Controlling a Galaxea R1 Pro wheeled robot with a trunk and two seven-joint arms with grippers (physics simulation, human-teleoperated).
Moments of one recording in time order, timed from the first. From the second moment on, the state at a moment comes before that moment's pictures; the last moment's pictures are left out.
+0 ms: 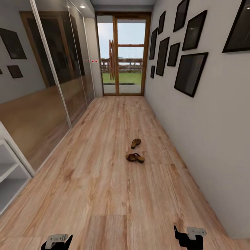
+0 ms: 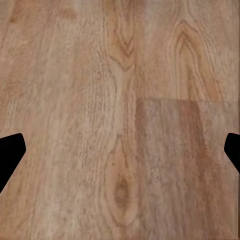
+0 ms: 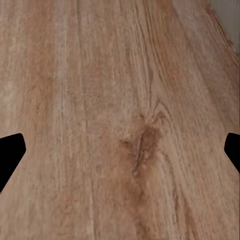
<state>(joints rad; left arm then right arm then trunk) -0.35 0.13 0.72 -0.20 -0.46 -0.48 -0.38 -0.45 -0.10 -0.24 -0.03 0.16 -0.61 -0.04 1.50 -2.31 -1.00</state>
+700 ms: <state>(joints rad) -0.35 0.13 0.72 -0.20 -0.46 -0.48 -0.38 -0.45 -0.10 -0.24 -0.03 0.16 -0.61 -0.04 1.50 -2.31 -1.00</state>
